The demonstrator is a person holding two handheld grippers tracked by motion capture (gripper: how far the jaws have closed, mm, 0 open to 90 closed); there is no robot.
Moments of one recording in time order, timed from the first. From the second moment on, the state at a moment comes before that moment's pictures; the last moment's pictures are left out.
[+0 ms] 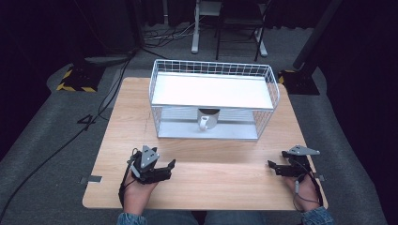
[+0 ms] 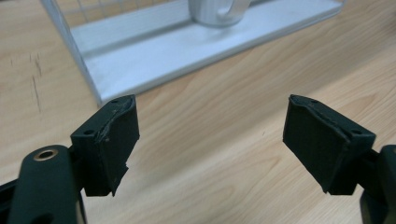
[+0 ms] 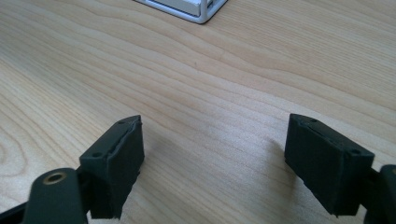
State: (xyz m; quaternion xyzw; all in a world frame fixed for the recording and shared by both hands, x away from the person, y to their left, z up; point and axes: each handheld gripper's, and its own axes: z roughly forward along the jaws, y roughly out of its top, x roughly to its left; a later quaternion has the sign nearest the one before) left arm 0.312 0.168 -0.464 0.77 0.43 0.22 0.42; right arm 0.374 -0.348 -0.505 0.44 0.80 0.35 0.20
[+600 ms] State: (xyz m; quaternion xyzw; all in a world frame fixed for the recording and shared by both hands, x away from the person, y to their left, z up) left arm 0.318 0.187 -0.505 0.78 0.49 0.18 0.33; right arm 0.374 -0.348 -0.505 0.44 0.80 0.35 0.20
